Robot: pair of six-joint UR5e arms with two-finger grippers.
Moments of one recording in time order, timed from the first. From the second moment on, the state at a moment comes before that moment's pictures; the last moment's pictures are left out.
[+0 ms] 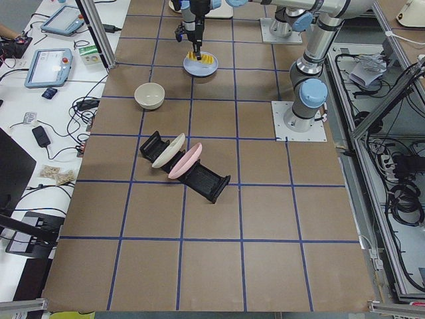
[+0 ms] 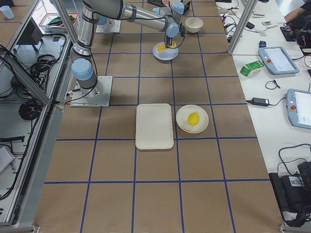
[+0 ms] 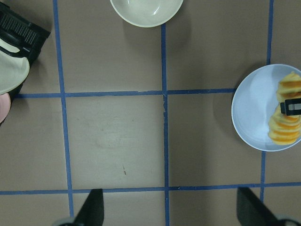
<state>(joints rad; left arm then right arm) -1.55 -1.57 -1.46 -1.66 1.57 0.06 1.92 -1.06 1.58 -1.97 -1.45 0.30</state>
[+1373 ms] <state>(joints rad) -1.56 -1.55 -1.48 -1.65 1.57 0.06 1.81 -1.22 1.57 -1.88 -1.52 0.25</state>
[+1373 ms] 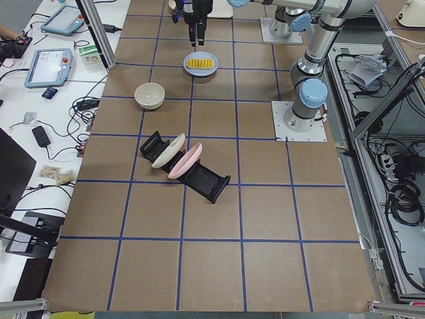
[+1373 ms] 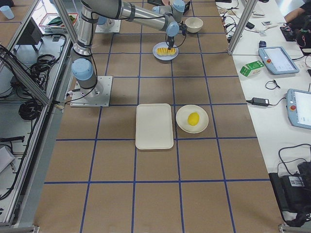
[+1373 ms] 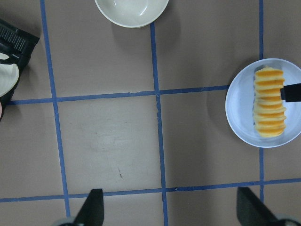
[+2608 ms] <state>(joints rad) -1.56 -1.56 -1.50 -1.65 1.57 0.06 1.57 -1.55 1.59 -1.60 -1.62 0.07</state>
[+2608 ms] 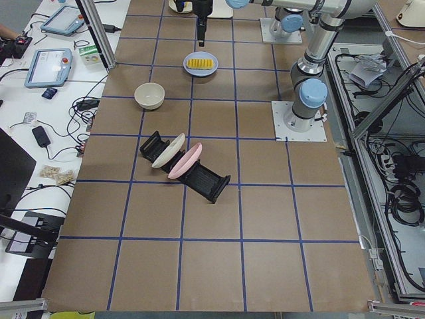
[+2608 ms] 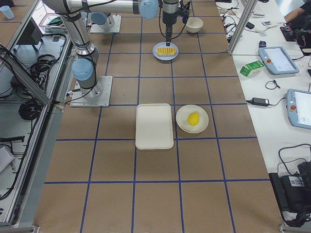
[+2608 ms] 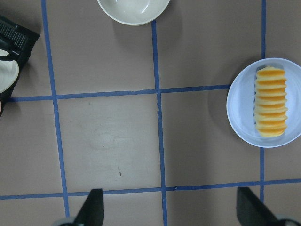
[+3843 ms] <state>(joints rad) -1.56 -1.56 -1.57 -1.58 1.60 0.07 1.57 -1.58 1.58 -1.57 -1.55 0.08</state>
